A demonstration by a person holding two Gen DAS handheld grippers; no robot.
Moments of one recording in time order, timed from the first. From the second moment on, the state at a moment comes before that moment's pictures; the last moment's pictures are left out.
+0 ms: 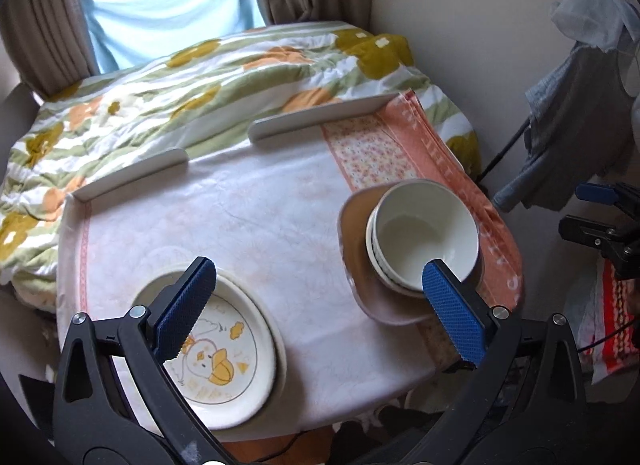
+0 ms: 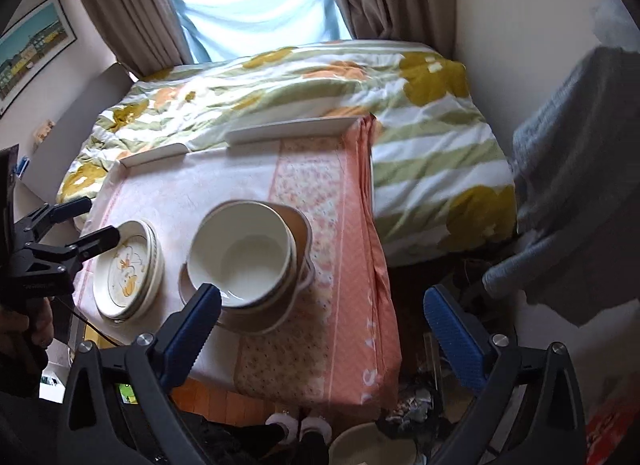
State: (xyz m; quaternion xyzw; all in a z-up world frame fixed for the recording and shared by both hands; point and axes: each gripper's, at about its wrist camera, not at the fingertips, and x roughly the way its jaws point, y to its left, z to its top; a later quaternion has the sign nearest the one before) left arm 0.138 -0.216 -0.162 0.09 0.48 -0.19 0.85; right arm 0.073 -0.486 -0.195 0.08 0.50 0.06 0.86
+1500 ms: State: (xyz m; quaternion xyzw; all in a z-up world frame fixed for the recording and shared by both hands) left arm 0.183 -0.284 -0.298 0.14 0.59 -0.25 0.75; right arm 0.142 -0.434 -0.328 0.01 0.58 0.15 0.80
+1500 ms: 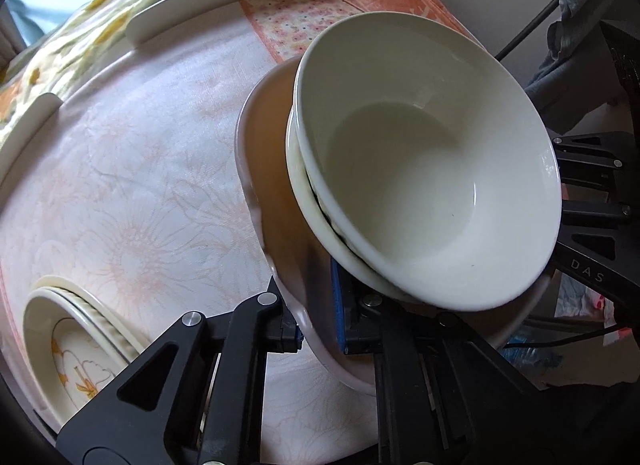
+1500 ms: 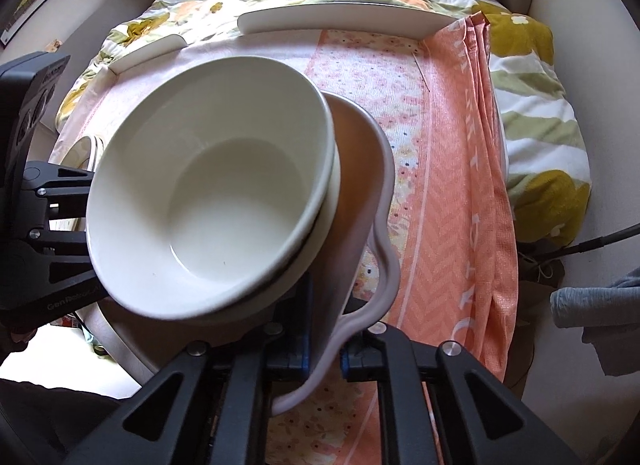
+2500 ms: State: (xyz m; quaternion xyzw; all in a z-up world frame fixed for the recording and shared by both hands) left arm 0.153 -0.094 -0.196 0.06 0.56 -0.11 0.82; right arm 0.149 -0.272 -0.228 -0.07 0.51 0.26 0.82
